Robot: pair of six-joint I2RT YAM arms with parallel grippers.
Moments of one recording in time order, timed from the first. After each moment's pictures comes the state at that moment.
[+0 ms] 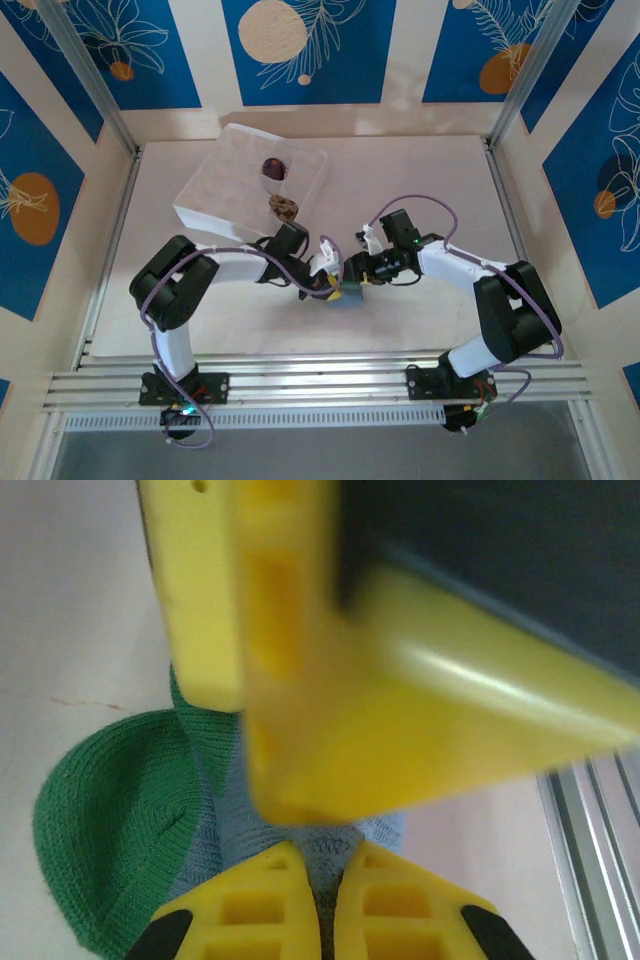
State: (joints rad) left arm -0.70 1.85 0.93 -0.02 0.85 0.32; right arm 0.42 1.49 0.78 -0.40 -0.71 0.36
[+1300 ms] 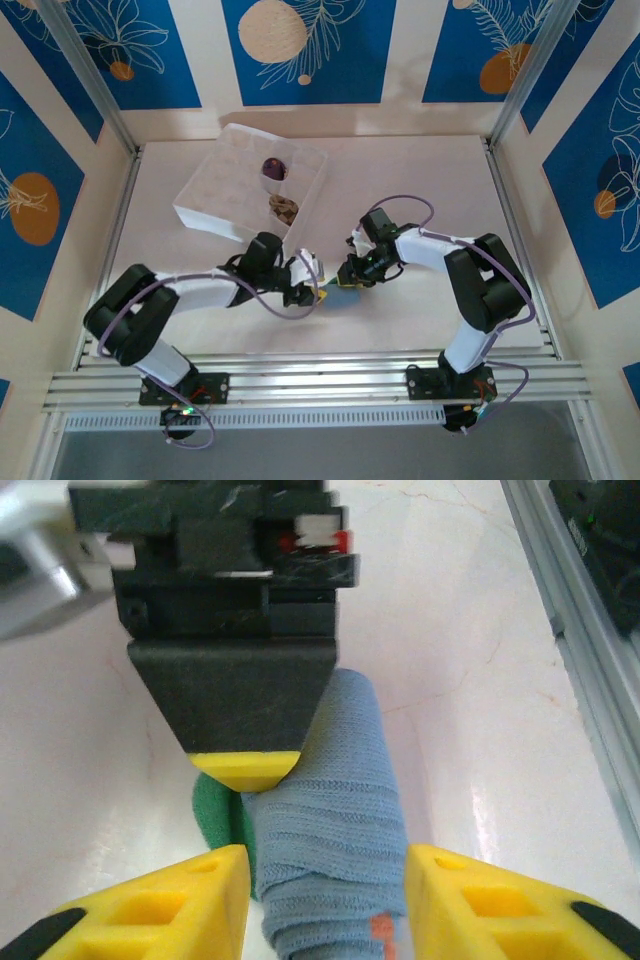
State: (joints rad) left arm -0.71 1.53 0.61 0.28 0.66 0.45; right arm 0.49 1.72 0.92 -0.54 -0.56 0.40
